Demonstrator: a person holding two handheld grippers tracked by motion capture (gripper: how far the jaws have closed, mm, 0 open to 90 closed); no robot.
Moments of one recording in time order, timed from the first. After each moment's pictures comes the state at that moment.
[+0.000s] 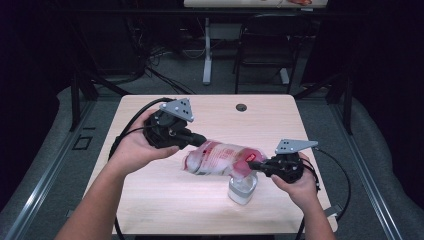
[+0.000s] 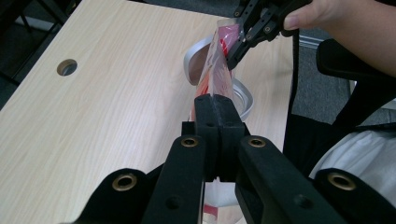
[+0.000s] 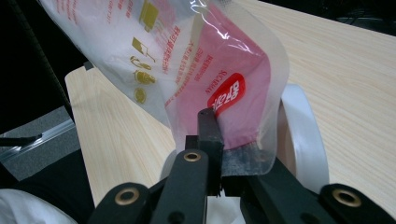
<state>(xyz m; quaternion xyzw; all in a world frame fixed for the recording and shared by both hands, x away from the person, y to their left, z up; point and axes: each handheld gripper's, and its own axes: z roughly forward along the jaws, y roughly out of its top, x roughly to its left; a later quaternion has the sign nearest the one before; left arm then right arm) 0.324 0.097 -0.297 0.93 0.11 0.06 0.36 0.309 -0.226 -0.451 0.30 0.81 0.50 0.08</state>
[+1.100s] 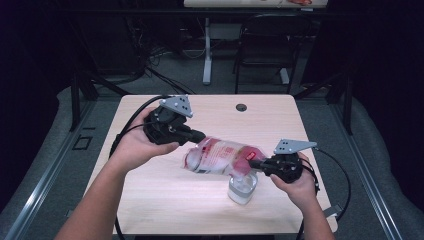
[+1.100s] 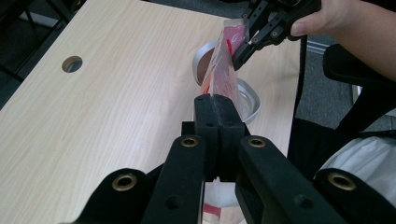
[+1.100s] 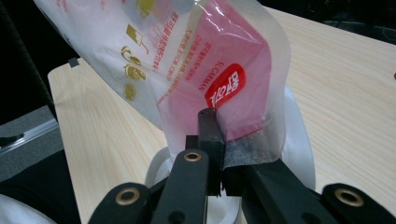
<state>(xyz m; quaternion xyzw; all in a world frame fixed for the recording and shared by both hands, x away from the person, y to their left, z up) 0.334 0.099 -0.299 0.92 0.13 0.06 0.36 0.310 -0.224 -0.453 0.30 0.81 0.49 0.10</state>
